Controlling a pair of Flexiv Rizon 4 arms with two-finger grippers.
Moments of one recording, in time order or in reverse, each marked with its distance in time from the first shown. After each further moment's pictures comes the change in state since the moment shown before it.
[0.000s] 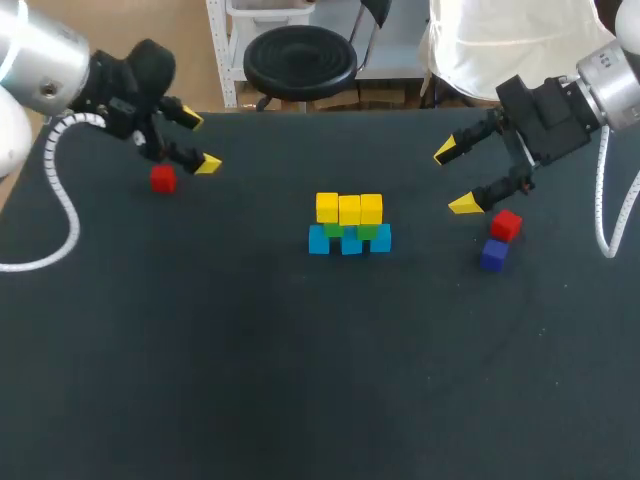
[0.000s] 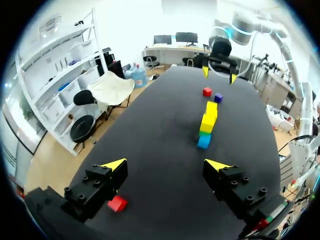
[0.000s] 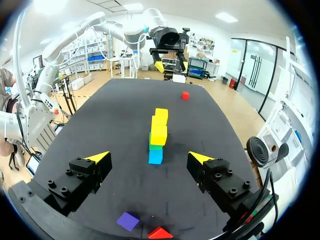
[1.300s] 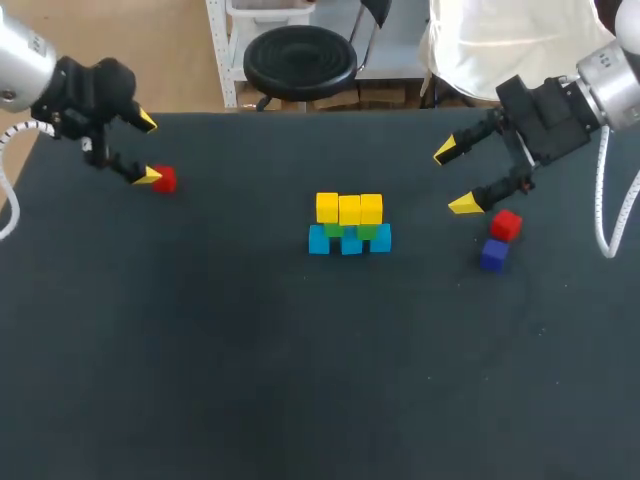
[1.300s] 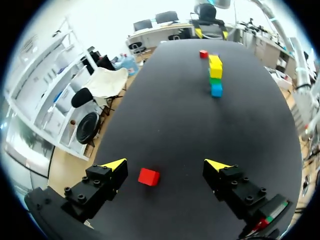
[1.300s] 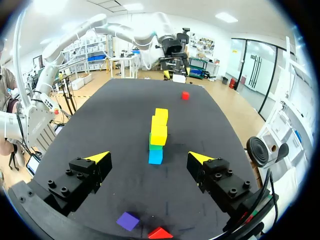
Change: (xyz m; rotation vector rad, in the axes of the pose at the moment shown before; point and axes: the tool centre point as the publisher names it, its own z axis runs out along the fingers) left arm 0.082 0.068 -0.004 0.009 0.149 0.265; right arm 0.000 0.000 0.000 0.000 0.000 0.000
